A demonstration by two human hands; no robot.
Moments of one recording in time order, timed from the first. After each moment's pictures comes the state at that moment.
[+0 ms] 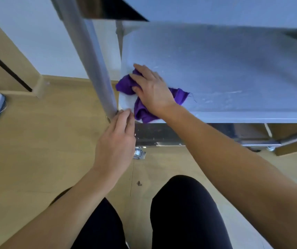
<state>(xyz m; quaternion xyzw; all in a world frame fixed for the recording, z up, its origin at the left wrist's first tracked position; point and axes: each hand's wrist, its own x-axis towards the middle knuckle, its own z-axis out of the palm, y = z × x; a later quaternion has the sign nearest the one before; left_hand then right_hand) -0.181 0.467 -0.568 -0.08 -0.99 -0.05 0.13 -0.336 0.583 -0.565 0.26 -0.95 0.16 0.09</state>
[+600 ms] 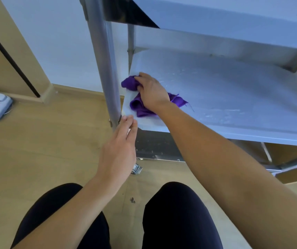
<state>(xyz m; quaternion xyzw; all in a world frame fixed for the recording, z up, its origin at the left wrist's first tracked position) -0.177 0.479 -0.588 -0.02 -0.98 -0.15 0.13 -0.375 0.565 -0.563 0.23 -0.95 0.22 0.03</state>
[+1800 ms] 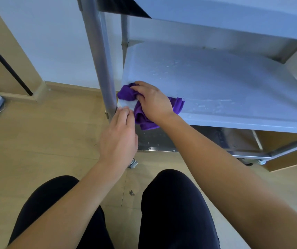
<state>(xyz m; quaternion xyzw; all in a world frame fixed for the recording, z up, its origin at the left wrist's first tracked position) -0.184 0.486 -0.570 0.01 -0.99 -0.08 0.13 -0.317 0.590 -0.568 0.25 -0.93 0.26 0.08</state>
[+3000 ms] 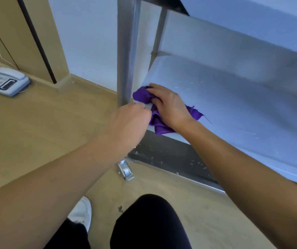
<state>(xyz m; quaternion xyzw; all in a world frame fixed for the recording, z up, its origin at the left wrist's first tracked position) -0.238 0.481 -0.539 -0.02 -0.99 -0.01 0.11 -0.357 0.590 -0.561 0.37 -0.89 0.27 0.06</state>
